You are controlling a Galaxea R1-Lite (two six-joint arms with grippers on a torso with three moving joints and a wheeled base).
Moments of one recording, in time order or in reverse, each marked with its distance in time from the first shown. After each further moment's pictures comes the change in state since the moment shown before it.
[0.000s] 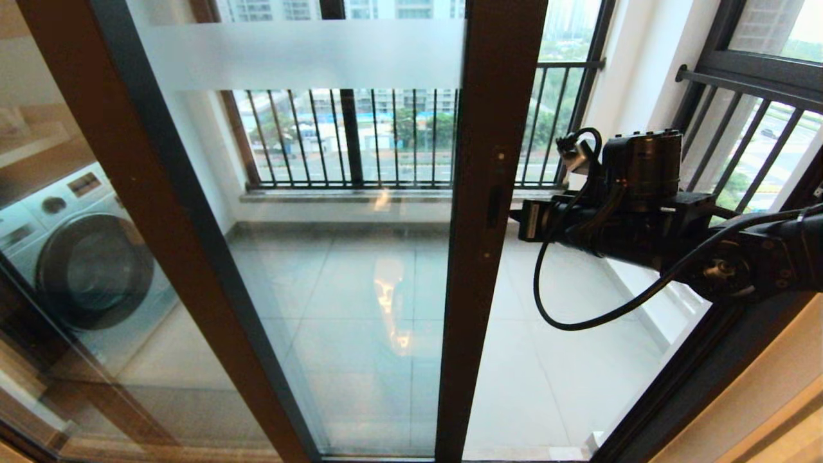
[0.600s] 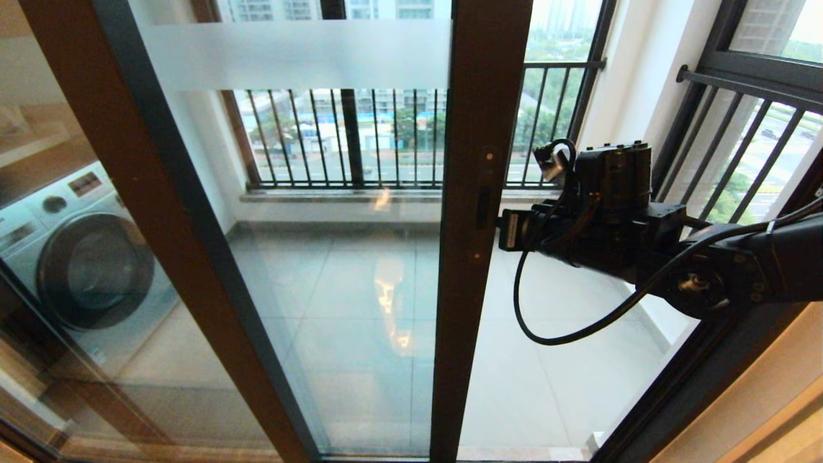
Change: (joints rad) left arm 0.000 0.000 0.000 0.000 0.000 0.000; right arm 0.054 0.026 0.008 -0.031 -0.084 0.004
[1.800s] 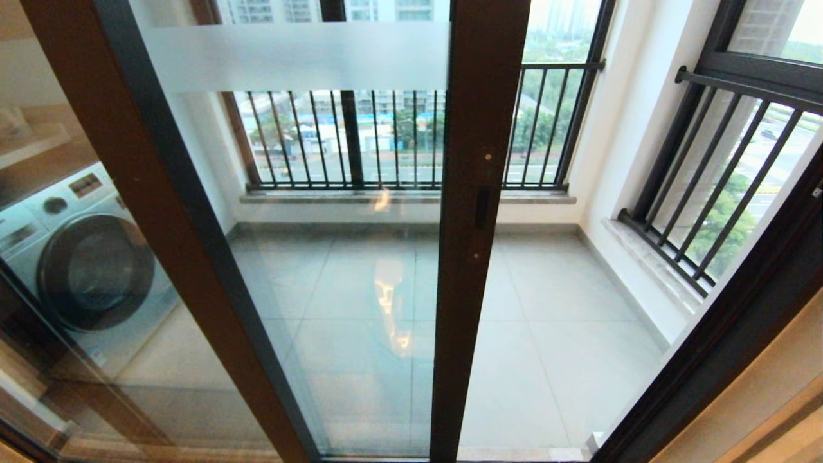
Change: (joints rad) left arm 0.000 0.000 0.000 0.000 0.000 0.000; right arm -0.100 -1.112 0.075 0.911 0.167 -0.072
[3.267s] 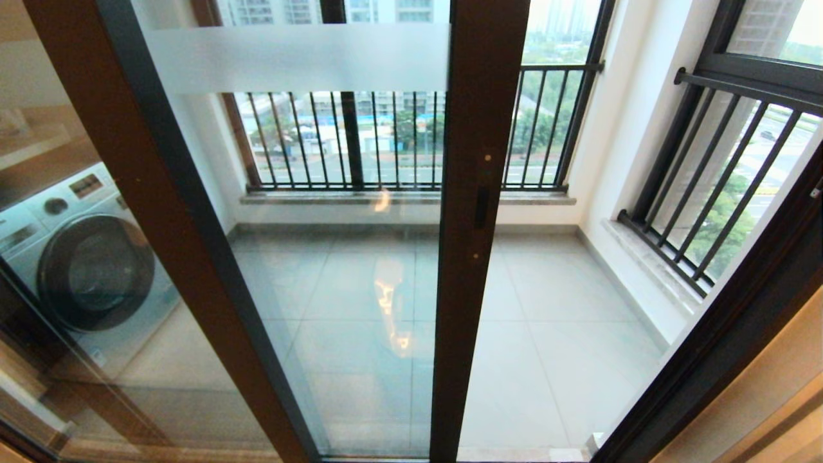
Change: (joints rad) left arm 0.000 0.000 0.002 -0.010 -0.014 0.061; right arm -0.383 -0.748 1.046 -0.418 -0.046 -0.308
